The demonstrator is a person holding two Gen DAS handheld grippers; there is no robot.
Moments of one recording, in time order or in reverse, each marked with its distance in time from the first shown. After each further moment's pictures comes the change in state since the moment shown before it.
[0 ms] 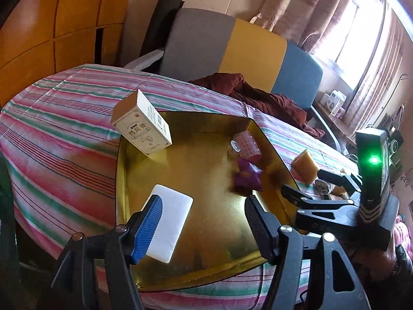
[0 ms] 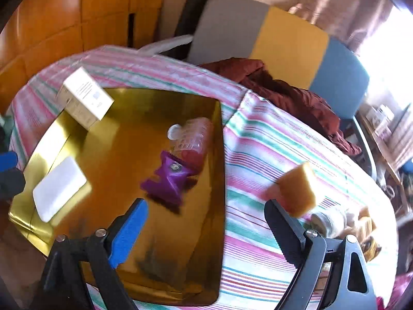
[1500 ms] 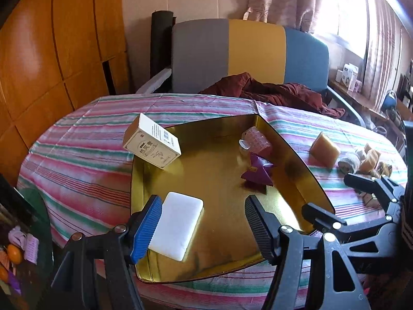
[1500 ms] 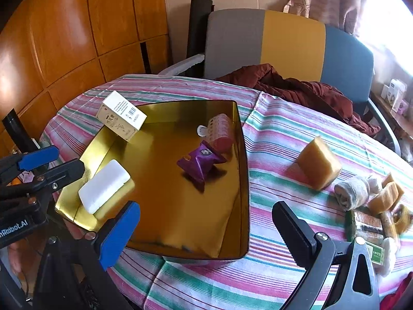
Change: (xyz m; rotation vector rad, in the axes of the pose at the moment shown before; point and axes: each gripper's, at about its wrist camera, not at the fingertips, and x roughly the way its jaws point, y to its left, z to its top) left arm -0.012 -0.052 -0.011 0.199 -0.057 0.237; right arm -0.036 -0.002 -0.043 0.113 -0.109 0.181
